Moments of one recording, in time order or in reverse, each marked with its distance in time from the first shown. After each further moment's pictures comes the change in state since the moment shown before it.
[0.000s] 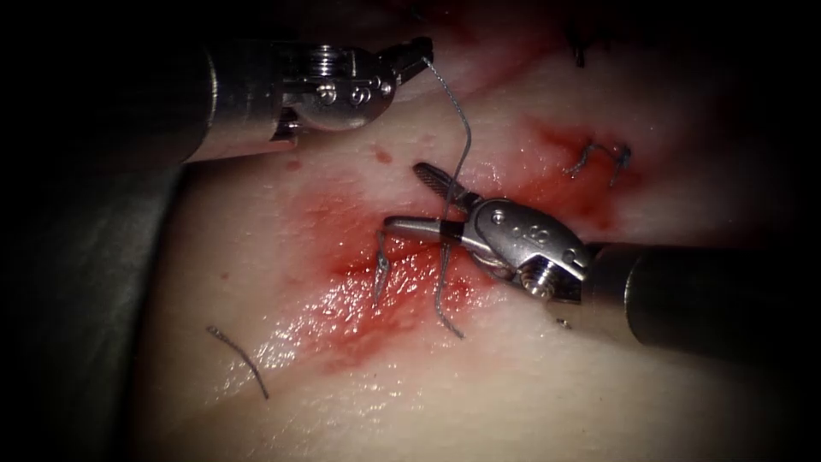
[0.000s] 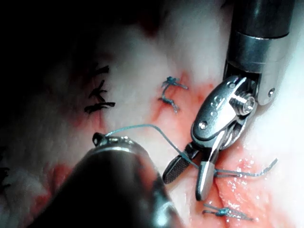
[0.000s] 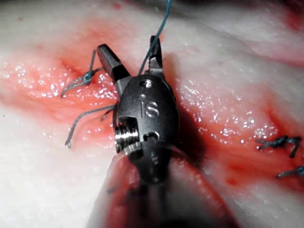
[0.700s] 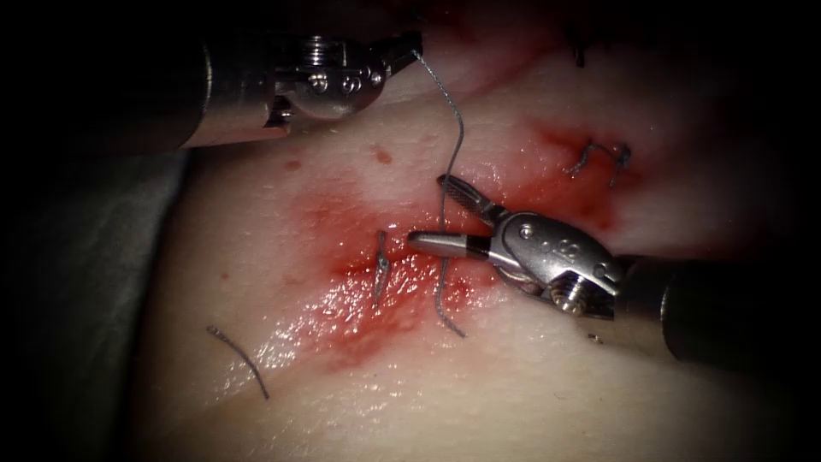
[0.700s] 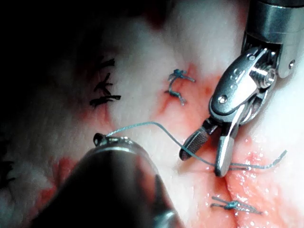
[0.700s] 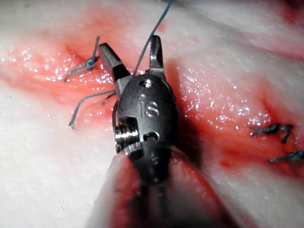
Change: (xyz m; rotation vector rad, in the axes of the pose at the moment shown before) right arm 0.000 0.000 -0.003 -0.012 -0.003 -0.019; left arm -0.002 0.000 0.001 -0.012 -0.014 0.001
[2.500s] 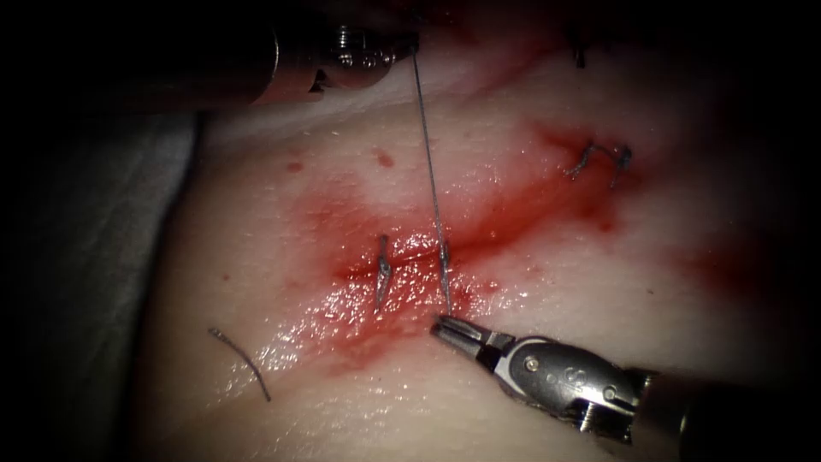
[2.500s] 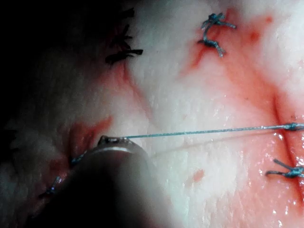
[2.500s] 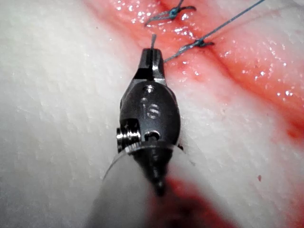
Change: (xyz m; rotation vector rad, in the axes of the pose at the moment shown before) right arm -0.009 -0.010 -0.009 0.048 -0.142 -0.349; left arm -0.010 0.001 0.014 -0.067 -0.071 0.016
